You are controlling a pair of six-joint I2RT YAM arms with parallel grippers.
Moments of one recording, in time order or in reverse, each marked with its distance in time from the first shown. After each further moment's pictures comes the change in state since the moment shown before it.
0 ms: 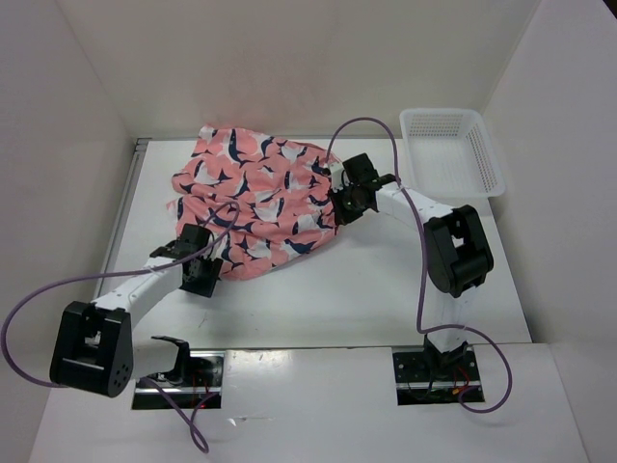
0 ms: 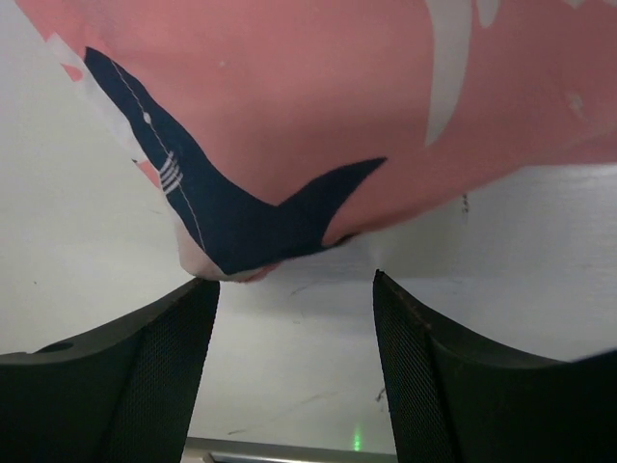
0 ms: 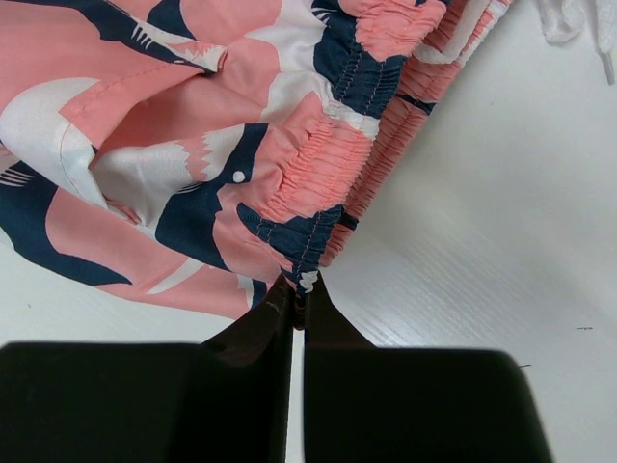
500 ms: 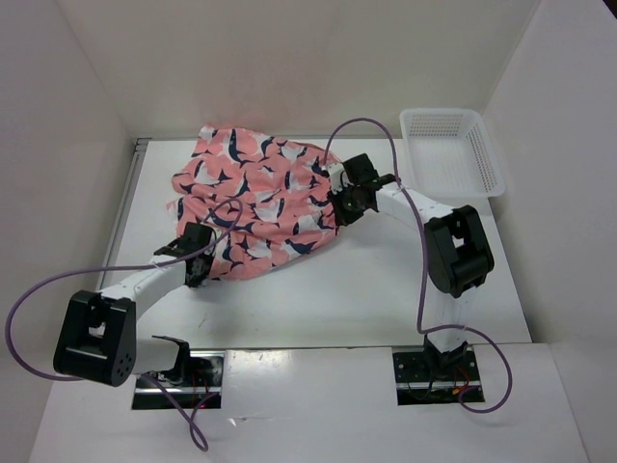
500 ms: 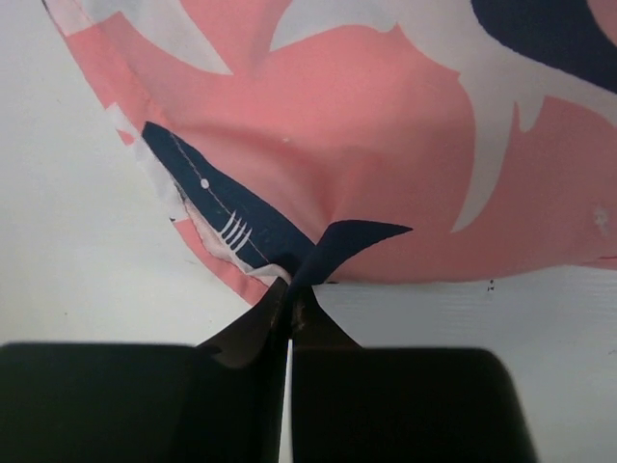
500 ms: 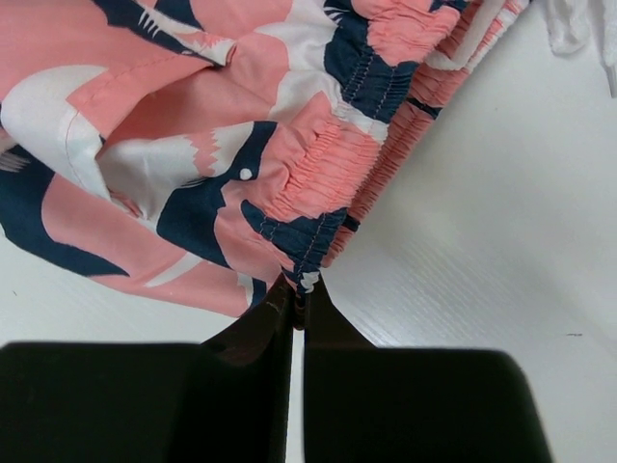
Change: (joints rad) left arm -0.001 0.072 -0.026 0.178 -0.080 0.001; right arm 0.000 0.000 -0.001 -0.005 -0.009 -0.044
